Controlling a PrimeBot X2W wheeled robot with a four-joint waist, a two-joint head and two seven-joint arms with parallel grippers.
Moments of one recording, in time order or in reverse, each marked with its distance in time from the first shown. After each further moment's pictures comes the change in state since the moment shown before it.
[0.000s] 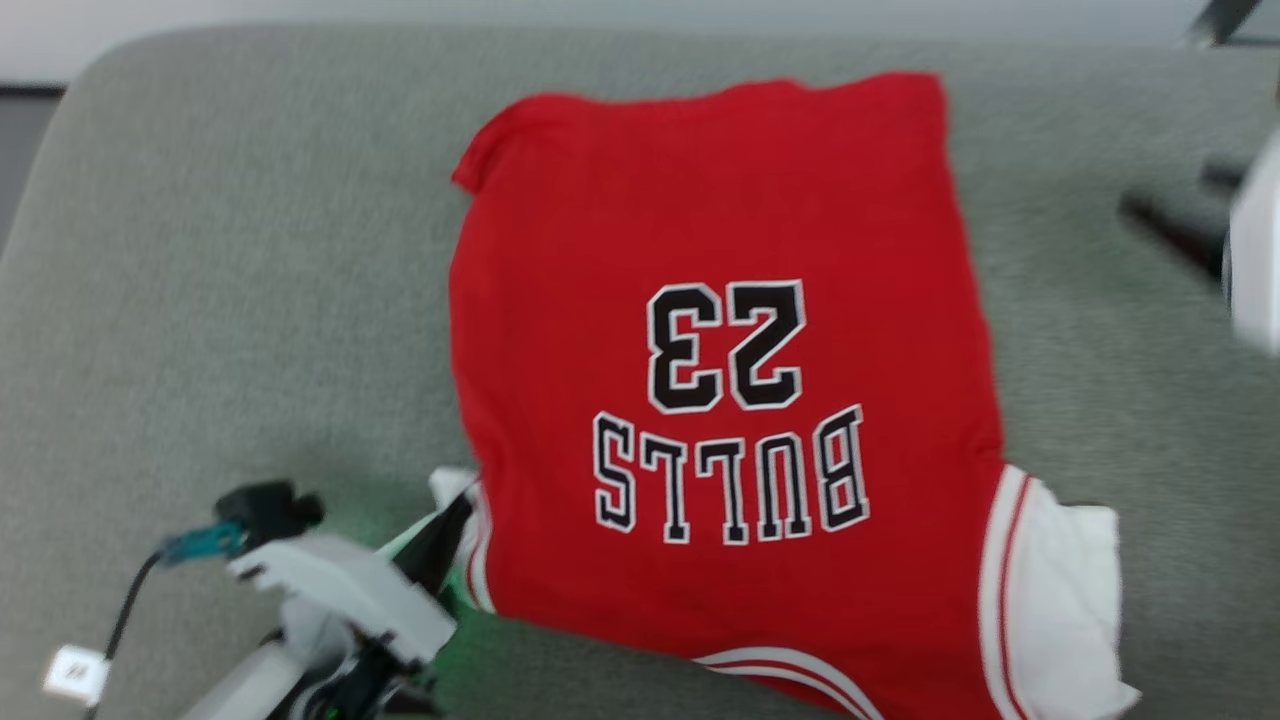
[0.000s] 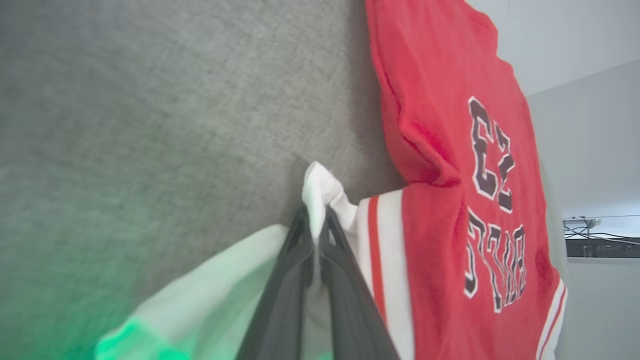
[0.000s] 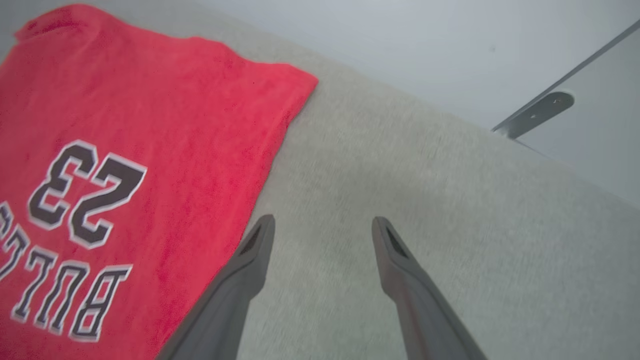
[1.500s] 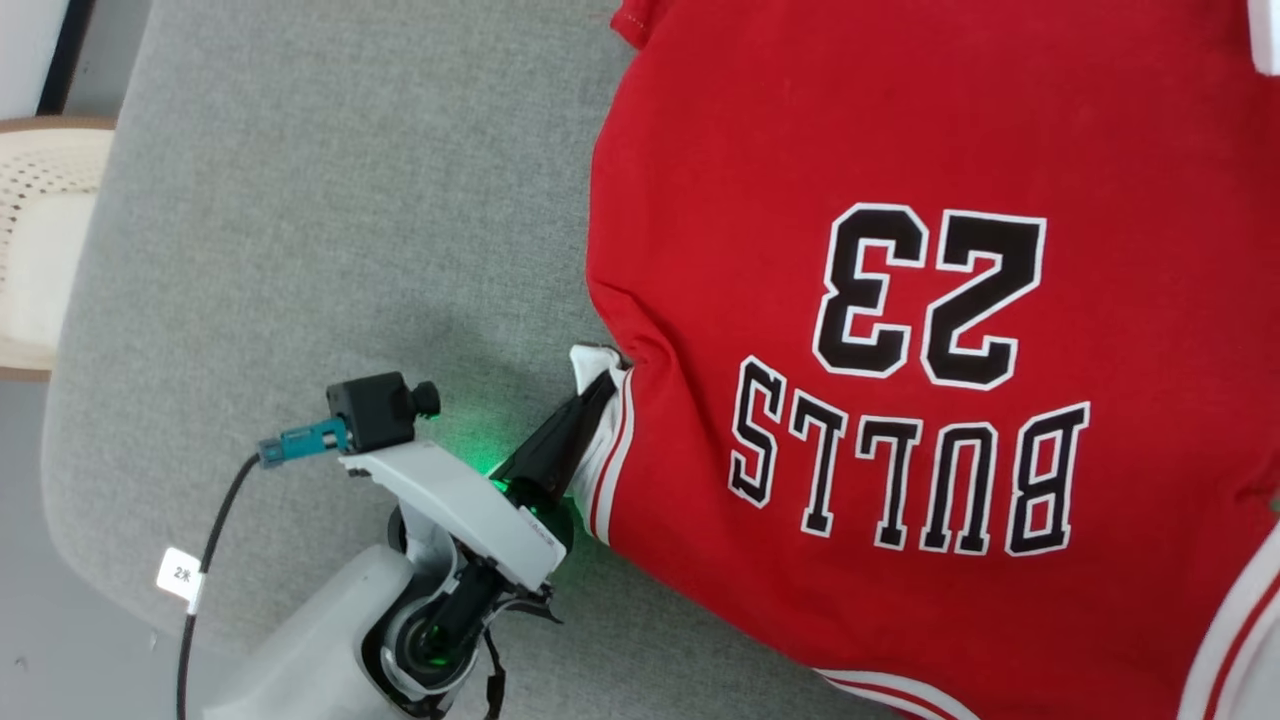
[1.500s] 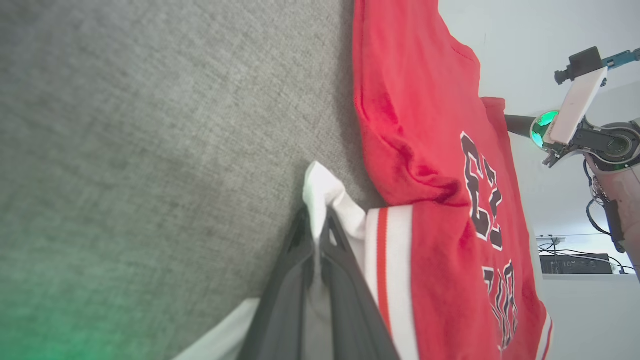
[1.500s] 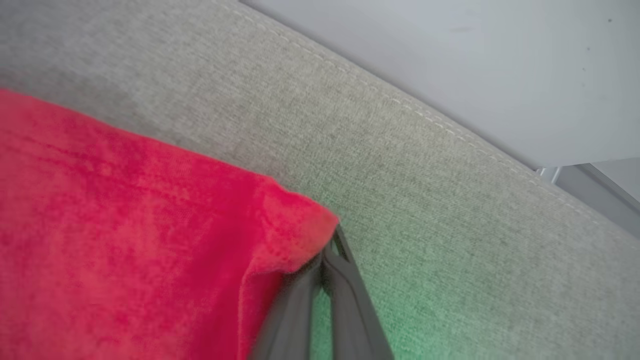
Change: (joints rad) left arm -0.187 -0.166 -0.034 0.011 0.062 -0.143 -0.013; right arm -0.667 0.208 0.254 0.907 -0.299 -0.003 -0.158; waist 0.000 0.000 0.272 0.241
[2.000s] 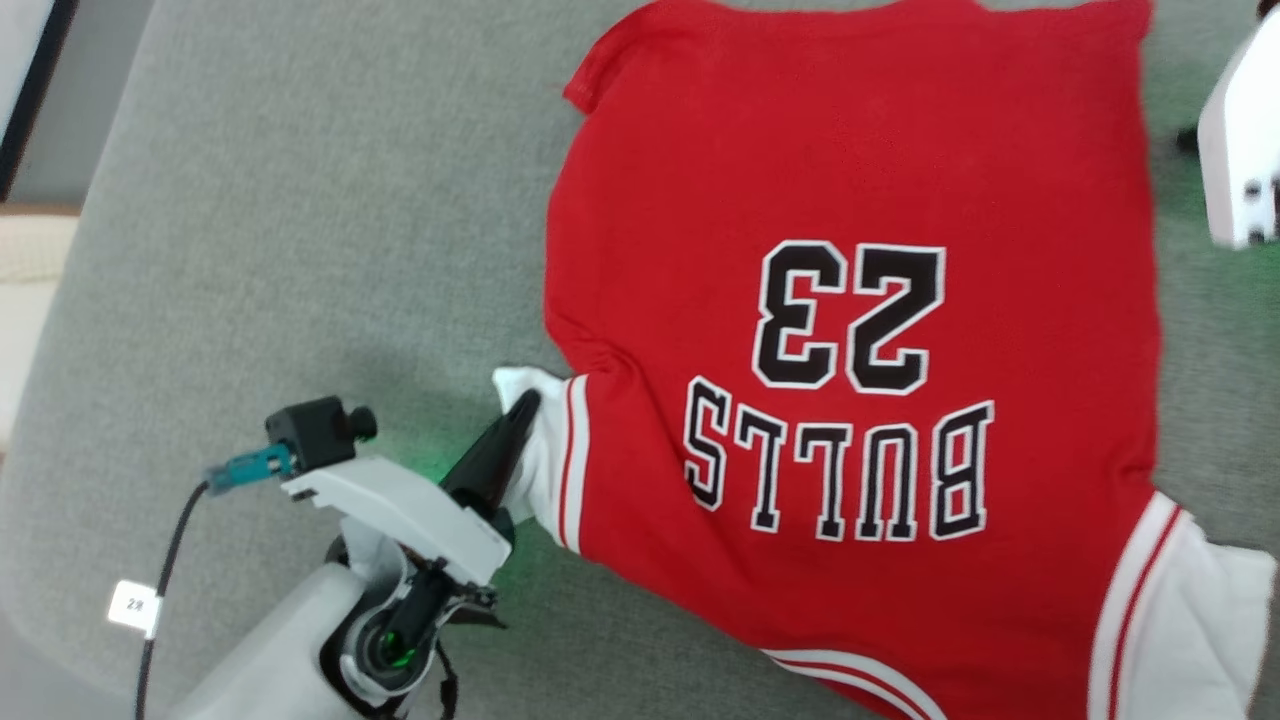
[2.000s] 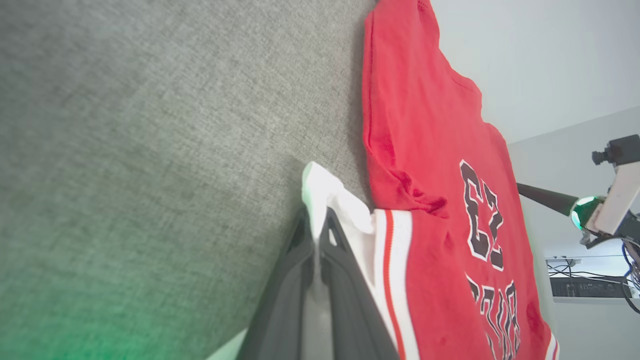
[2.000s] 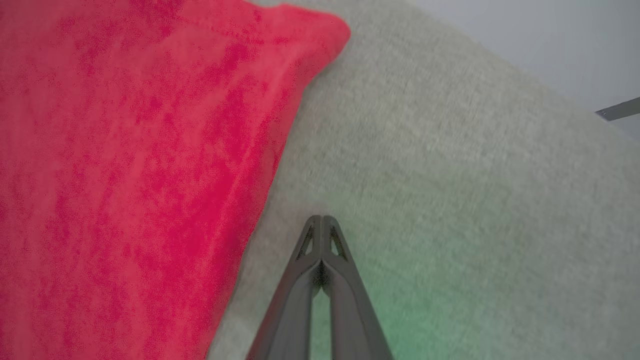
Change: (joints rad) left arm 0.026 0.024 0.043 0.081 -0.021 0.025 -0.030; right arm 0.236 -0.127 0.106 -0.222 0.287 0.003 -0.037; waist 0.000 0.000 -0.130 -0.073
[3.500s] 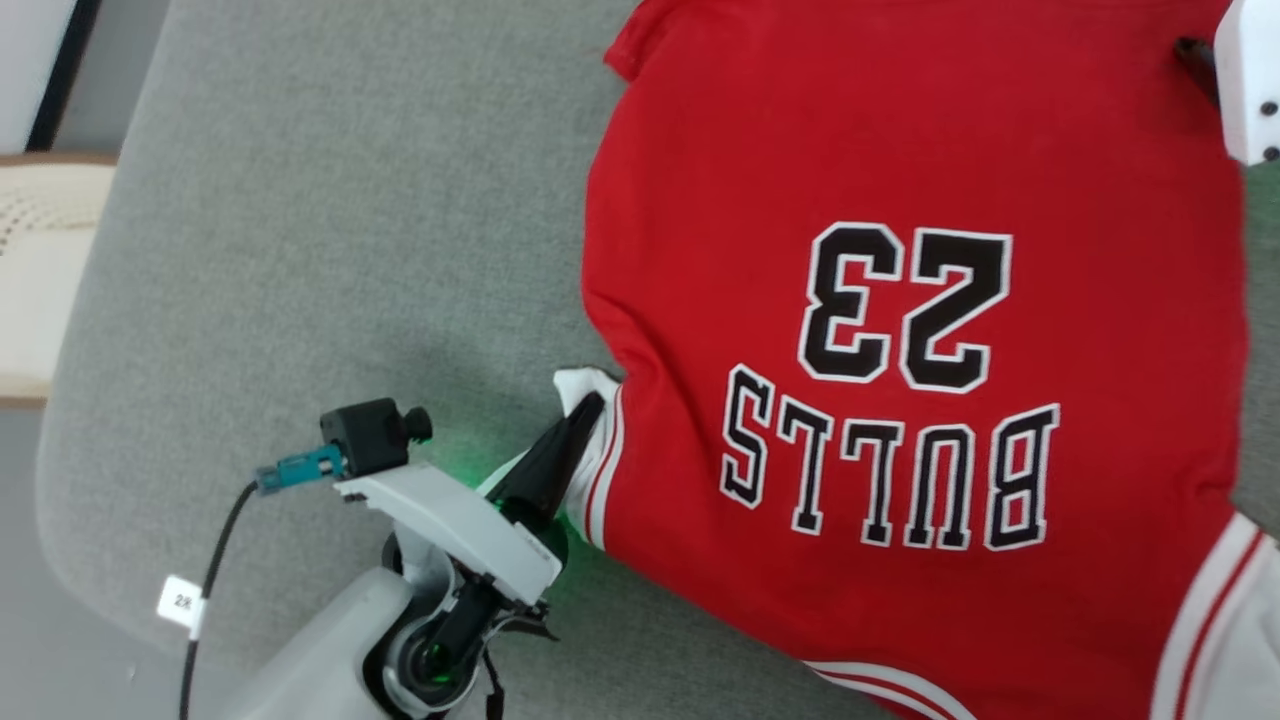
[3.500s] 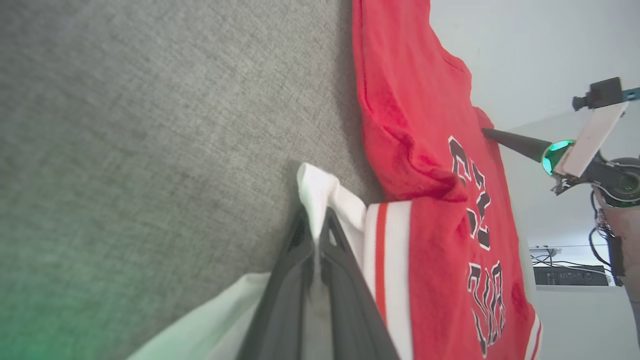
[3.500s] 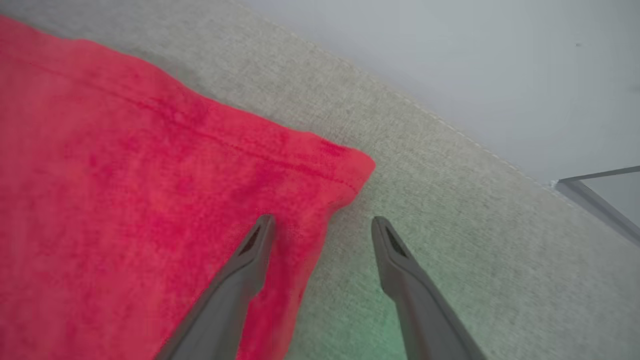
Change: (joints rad) left arm 0.017 -0.025 -0.027 -0.074 0.018 -0.012 0.007; right arm -0.035 0.058 -0.157 -0.039 -0.238 0.000 -0.003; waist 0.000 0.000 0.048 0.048
